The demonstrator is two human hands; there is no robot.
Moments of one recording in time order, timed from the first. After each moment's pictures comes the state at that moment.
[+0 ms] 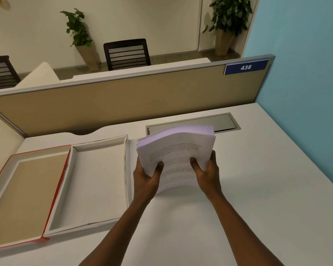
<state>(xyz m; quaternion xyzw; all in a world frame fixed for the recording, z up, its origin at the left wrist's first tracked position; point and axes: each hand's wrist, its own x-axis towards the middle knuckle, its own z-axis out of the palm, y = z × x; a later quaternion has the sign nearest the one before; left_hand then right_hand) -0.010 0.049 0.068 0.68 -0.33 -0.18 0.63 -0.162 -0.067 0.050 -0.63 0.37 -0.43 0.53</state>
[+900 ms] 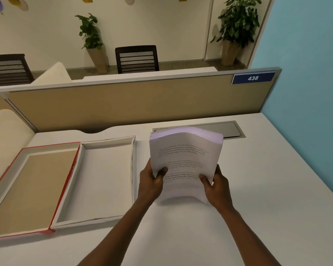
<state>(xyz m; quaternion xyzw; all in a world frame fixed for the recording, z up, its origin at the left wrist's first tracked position) -0.004 0.063 0.060 0.72 -0.33 -0.23 0.56 -0.194 -0.056 0.028 -0.73 0.40 -0.35 0.42</state>
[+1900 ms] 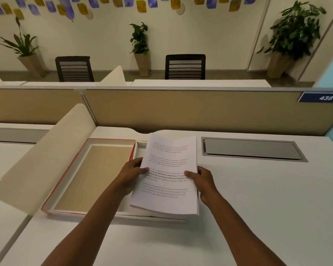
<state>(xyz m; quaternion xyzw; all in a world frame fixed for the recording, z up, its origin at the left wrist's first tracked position) 0.193 0.207 0.117 0.72 -0.12 -0.39 0.56 0.015 0.025 0.061 -0.56 0.40 -0.17 0.71</state>
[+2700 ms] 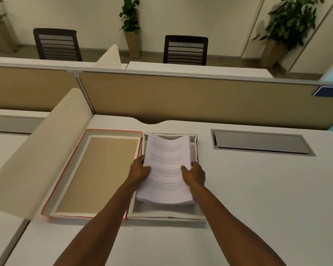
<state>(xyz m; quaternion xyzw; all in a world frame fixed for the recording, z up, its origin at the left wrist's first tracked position) 0.283 0.211 0.032 0.80 -0.19 -0.31 0.47 0.135 0.070 0.013 -0.67 0.57 -0.11 0.46</state>
